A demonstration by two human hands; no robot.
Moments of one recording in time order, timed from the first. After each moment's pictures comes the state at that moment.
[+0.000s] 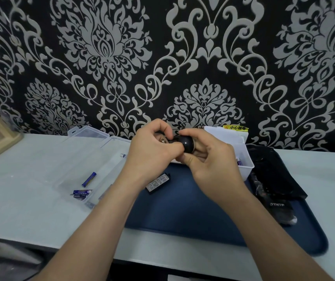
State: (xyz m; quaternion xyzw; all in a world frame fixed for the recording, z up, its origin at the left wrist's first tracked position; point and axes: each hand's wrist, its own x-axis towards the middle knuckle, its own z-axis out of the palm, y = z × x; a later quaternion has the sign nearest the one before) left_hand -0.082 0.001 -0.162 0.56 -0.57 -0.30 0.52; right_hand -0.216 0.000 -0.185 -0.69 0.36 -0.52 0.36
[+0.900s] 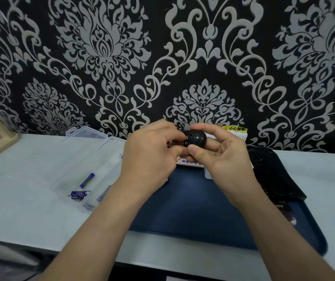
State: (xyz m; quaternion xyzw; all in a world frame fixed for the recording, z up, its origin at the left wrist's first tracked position) left_hand -0.083 0.003 -0.162 0.52 -0.72 0.06 0.45; right_hand -0.232 -0.002 -0.175 -0.56 0.30 -0.56 0.54
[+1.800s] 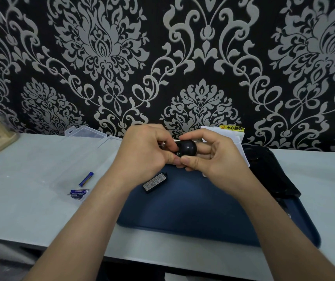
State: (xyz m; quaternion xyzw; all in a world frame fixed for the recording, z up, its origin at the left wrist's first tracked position) left_hand -0.068 0.004 -0.150 0.55 -0.73 -0.11 0.39; right_hand -0.238 -0.006 -0.175 -0.65 0.33 -0.45 0.52
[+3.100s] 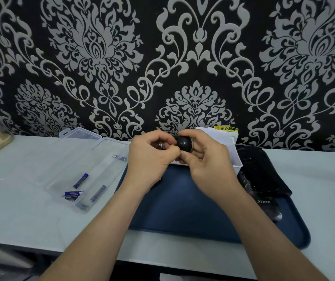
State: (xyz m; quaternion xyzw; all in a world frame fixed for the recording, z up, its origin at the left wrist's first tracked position) left_hand -0.101 0.000 -0.176 0.55 -0.54 -0.28 0.57; right_hand -0.229 -0.006 -0.190 -0.69 0.39 -0.50 0.35
